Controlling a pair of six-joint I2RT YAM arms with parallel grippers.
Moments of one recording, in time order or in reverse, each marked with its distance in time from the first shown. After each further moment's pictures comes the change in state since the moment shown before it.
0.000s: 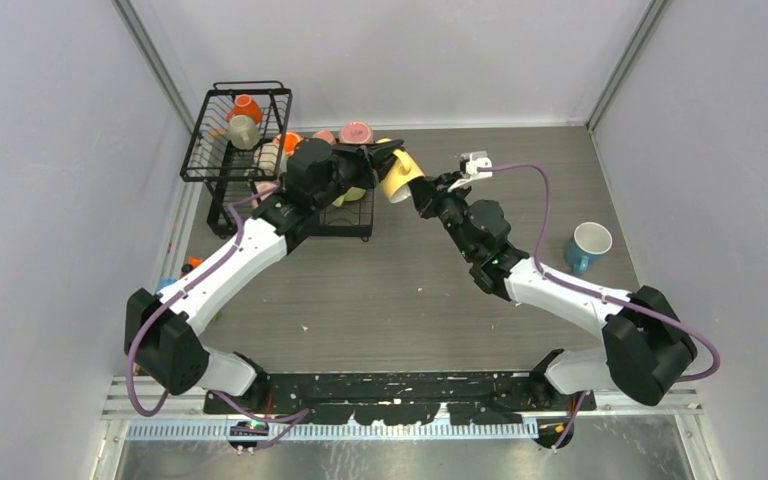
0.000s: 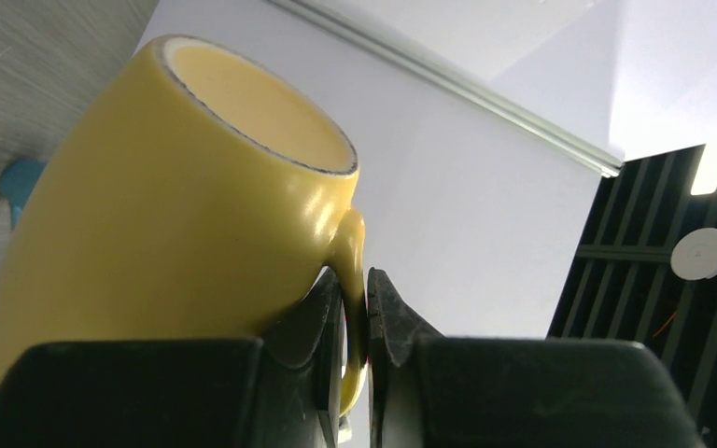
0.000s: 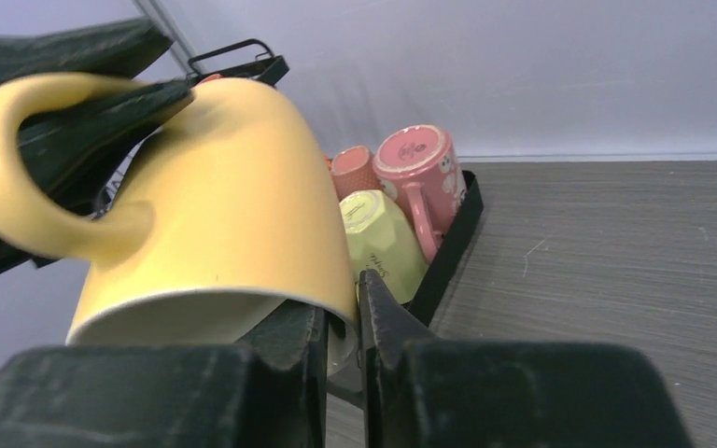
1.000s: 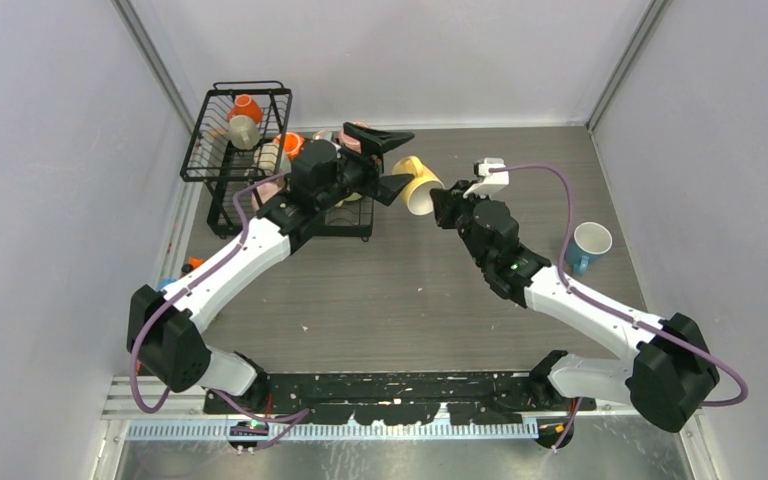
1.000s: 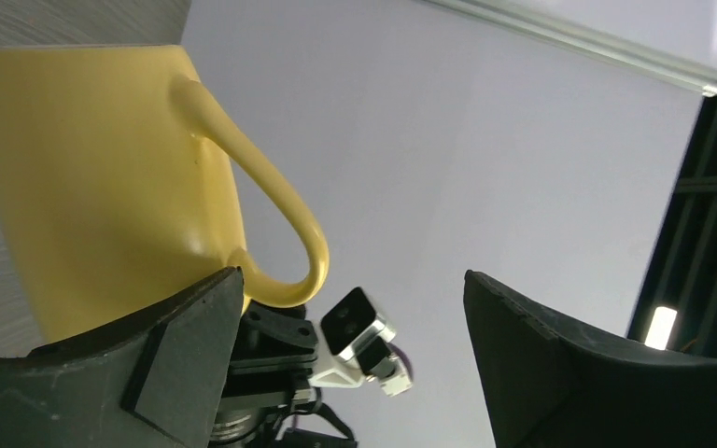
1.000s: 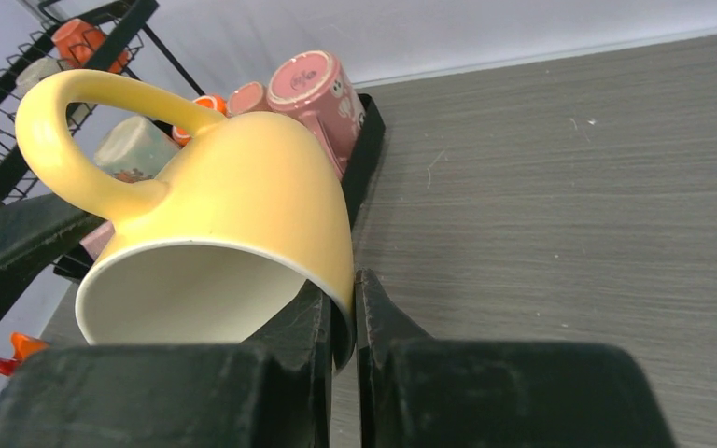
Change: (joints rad) left arm -0.008 0.019 0.000 0.038 0.063 0.157; right arm 0.006 -0.149 0.000 -0.367 0.134 0.047
